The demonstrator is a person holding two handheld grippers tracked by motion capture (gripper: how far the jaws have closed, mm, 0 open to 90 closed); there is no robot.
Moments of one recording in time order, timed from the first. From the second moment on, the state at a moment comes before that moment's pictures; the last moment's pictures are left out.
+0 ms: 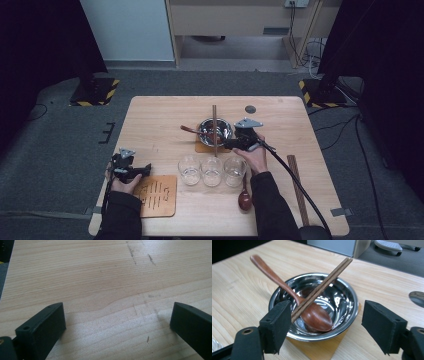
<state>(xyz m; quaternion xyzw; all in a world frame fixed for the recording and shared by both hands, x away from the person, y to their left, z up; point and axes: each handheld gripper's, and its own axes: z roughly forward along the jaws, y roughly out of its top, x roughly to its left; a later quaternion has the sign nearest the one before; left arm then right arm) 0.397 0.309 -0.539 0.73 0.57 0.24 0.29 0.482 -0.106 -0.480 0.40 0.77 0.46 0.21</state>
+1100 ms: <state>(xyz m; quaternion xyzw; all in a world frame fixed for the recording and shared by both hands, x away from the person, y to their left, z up) 0.393 0.305 -0.535 0.72 0.57 0.24 0.31 0.425 -0.202 -0.449 0.45 0.72 0.45 0.27</state>
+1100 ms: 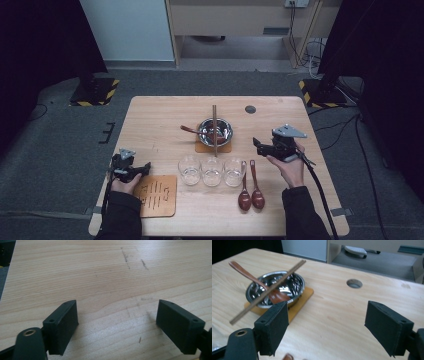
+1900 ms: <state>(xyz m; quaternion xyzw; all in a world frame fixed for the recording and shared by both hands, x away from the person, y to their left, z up) 0.377 0.279 -0.503 0.71 0.52 0.23 0.42 0.375 -0.260 -0.505 0.49 0.71 0.41 0.28</state>
